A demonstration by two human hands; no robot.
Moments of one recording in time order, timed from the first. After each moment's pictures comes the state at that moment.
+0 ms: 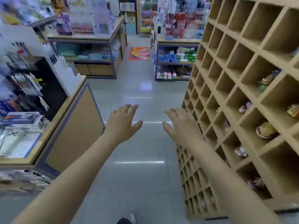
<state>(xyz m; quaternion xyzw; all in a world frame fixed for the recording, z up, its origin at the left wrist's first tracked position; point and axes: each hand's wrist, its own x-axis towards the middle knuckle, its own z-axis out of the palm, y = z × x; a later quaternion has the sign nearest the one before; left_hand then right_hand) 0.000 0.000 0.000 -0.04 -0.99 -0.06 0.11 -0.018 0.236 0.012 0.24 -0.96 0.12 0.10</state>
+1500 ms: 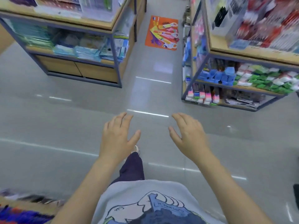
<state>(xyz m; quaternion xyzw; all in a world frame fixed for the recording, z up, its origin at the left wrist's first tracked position) -1.076 -0.395 -0.131 0.10 -0.97 -0.19 0.10 -1.163 -0.163 -0.106 0.28 -0.95 0.14 0.06</state>
